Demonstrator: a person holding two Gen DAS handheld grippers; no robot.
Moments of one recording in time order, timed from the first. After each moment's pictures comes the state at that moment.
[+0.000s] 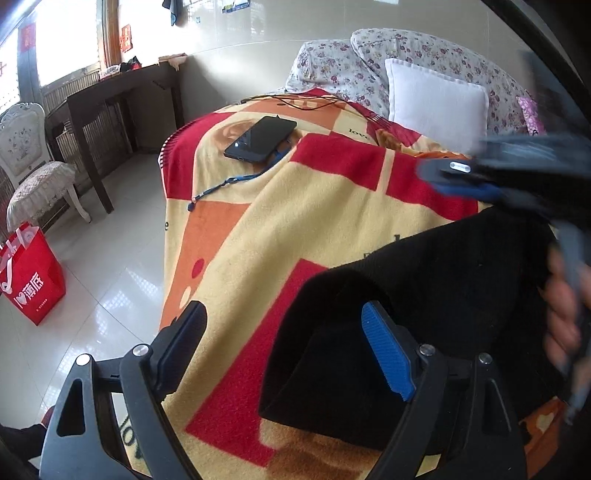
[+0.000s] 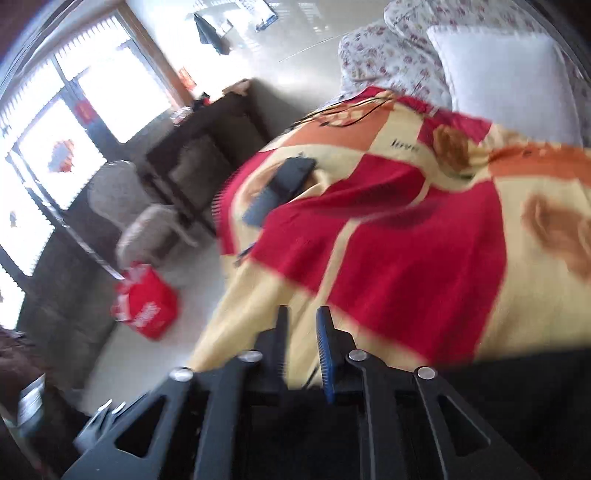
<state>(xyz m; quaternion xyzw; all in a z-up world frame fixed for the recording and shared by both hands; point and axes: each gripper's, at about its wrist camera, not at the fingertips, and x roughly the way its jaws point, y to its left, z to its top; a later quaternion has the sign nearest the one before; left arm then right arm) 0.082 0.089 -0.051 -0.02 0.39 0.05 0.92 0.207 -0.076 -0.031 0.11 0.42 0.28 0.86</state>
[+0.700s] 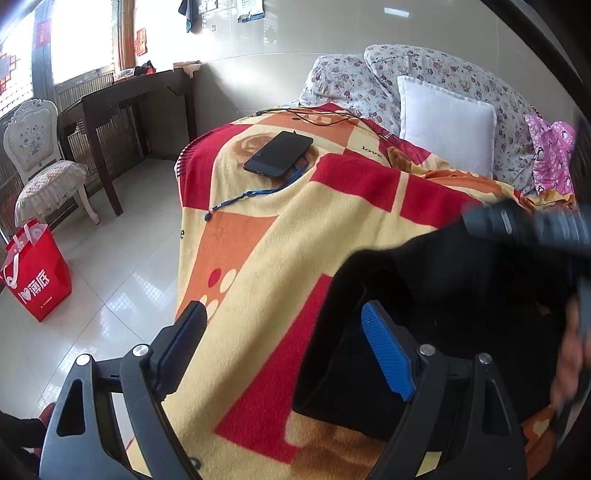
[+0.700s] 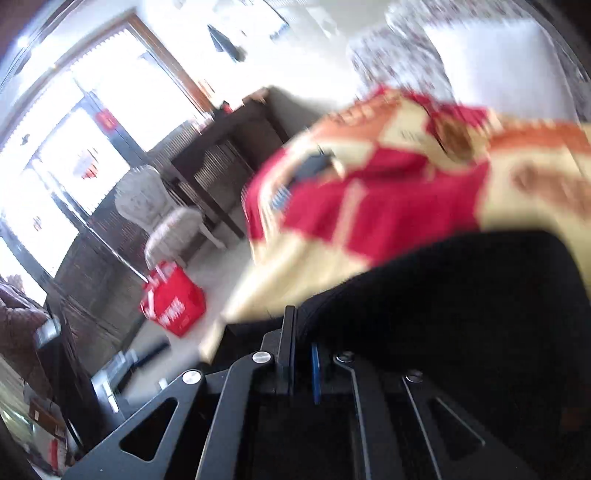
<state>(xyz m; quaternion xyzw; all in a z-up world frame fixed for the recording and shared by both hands) 0.076 0.108 -0.037 -0.03 0.37 0.06 0.93 0.169 -0.096 -0.026 0.14 0.39 0.31 0.86</state>
